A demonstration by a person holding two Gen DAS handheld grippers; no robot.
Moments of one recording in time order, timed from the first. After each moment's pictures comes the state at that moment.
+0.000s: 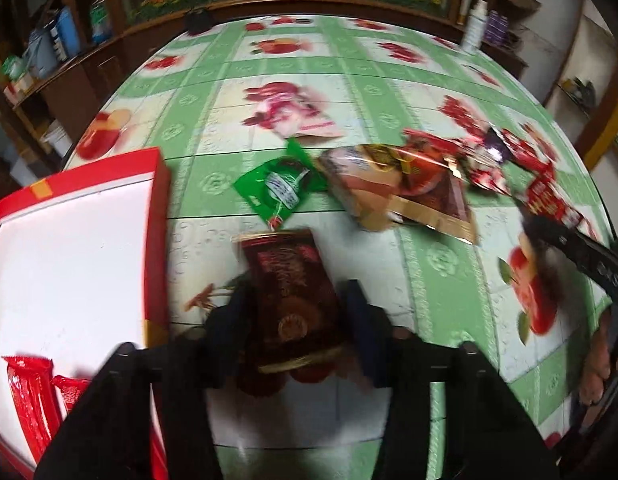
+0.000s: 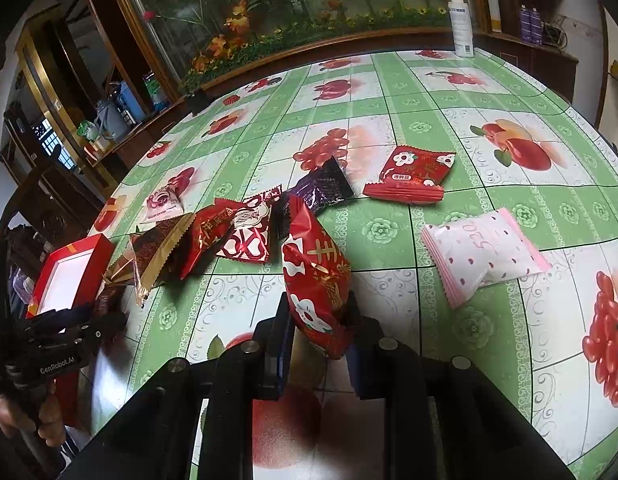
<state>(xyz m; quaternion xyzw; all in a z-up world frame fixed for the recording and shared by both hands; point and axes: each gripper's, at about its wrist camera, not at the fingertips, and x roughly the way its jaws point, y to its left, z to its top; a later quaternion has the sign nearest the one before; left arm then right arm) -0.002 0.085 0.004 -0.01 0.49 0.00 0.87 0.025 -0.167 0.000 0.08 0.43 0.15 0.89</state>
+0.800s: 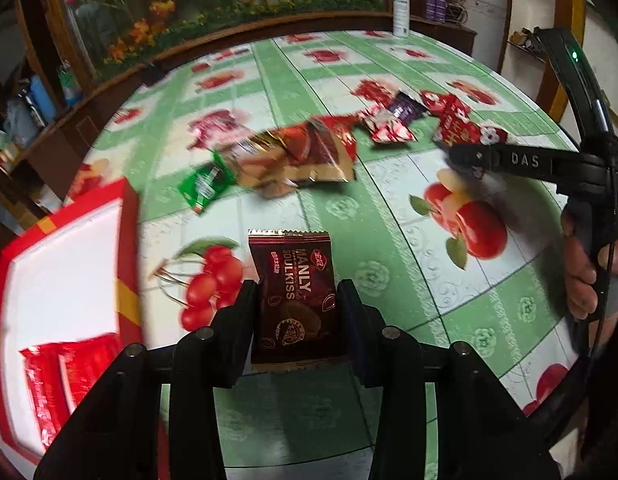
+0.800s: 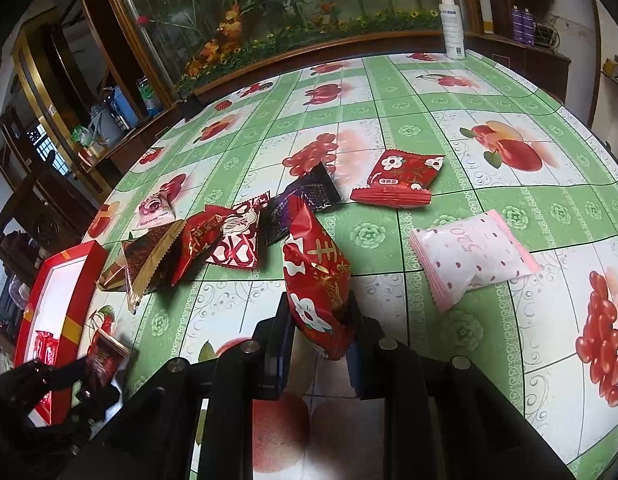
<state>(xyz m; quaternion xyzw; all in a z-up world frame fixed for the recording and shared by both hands) -0.054 0.033 0.019 0.08 0.45 -0.03 0.89 0.027 -0.172 0.001 0.08 0.43 0.14 0.89</state>
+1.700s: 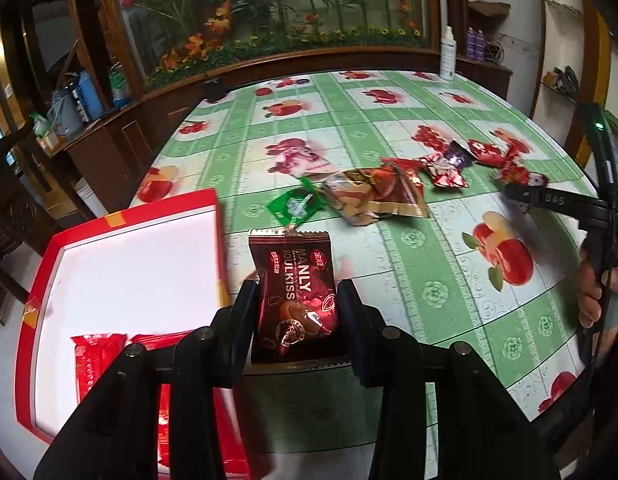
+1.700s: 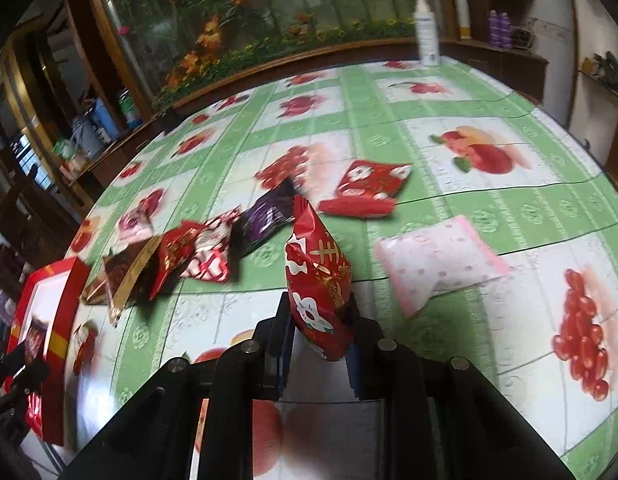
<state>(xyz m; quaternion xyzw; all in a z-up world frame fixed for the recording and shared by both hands) -0.072 0.086 0.047 0.05 0.40 0.04 0.92 0.024 -0.189 0.005 0.09 0.40 0.08 0.91</state>
